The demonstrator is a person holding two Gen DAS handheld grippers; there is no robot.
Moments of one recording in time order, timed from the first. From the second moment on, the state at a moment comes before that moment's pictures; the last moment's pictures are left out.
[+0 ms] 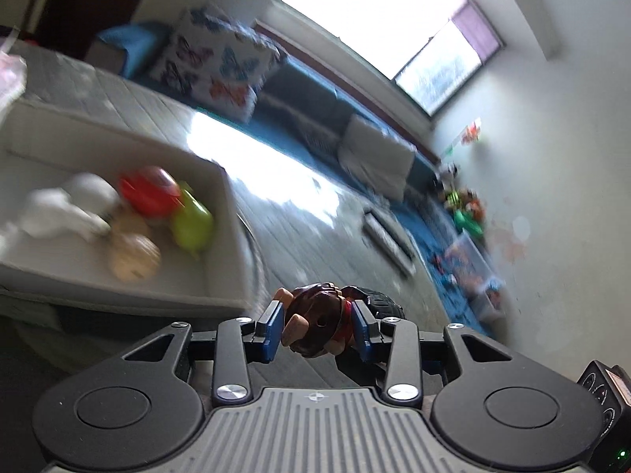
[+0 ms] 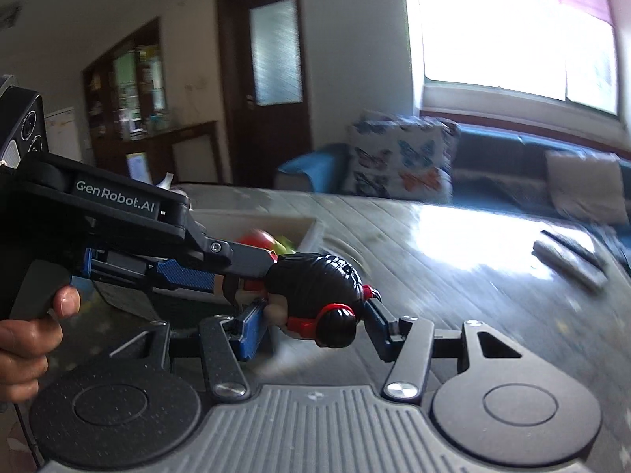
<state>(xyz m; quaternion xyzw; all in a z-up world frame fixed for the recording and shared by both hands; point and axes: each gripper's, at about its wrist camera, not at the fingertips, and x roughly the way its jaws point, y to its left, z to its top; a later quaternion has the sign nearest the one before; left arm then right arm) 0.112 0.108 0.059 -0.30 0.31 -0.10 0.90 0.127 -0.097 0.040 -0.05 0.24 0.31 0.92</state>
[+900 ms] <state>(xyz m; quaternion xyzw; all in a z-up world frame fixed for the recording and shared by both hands) 0.127 0.254 0.014 -0.35 0.33 0.01 0.88 0.199 0.066 0.008 -0.13 0.29 0.43 0.85</state>
